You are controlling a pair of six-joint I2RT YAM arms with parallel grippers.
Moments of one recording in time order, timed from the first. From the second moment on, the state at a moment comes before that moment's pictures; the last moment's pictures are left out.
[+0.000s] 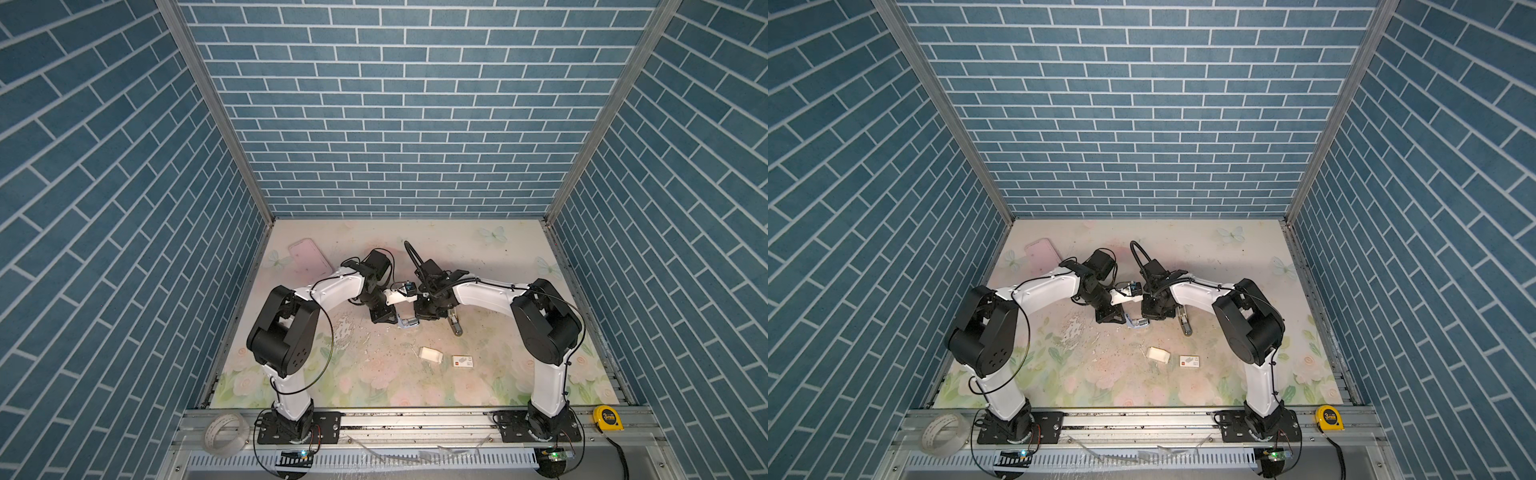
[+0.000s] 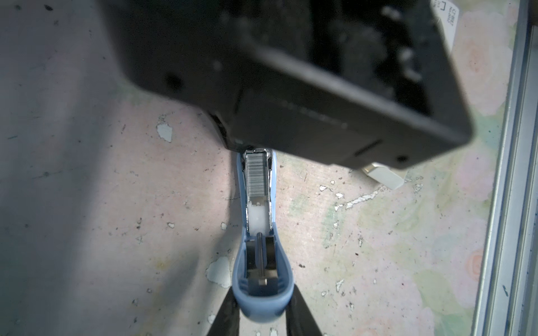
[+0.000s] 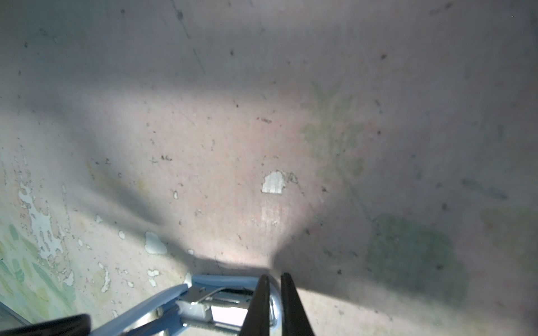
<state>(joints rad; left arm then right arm) -0.52 1.80 1.21 -0.78 0.48 0.75 0.77 1.95 1.28 -0.58 -0.21 0.68</state>
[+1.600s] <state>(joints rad) -0.61 1.78 1.17 -0.72 0.43 0.73 0.78 1.92 1.22 -0.54 -0.17 0.67</state>
